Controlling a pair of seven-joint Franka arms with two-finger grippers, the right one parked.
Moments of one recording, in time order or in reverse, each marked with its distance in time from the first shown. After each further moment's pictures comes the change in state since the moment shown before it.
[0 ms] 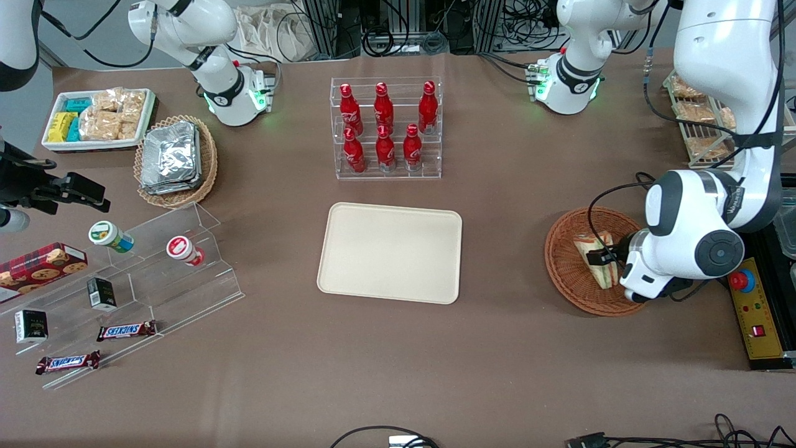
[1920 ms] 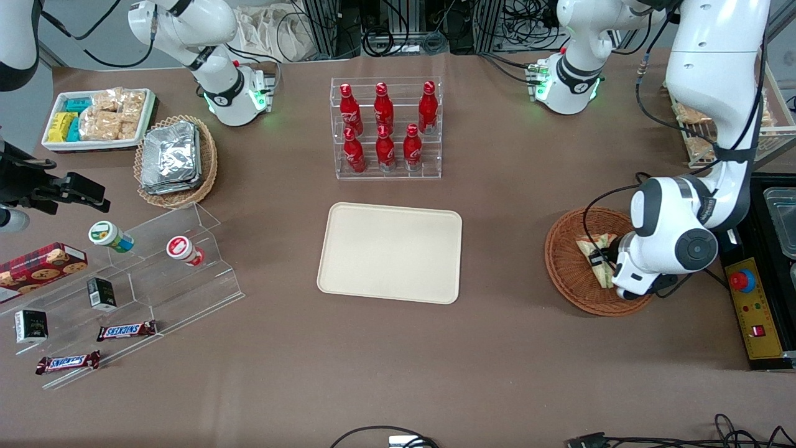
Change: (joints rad) arm 0.022 0.025 -0.003 -0.124 0.001 0.190 0.001
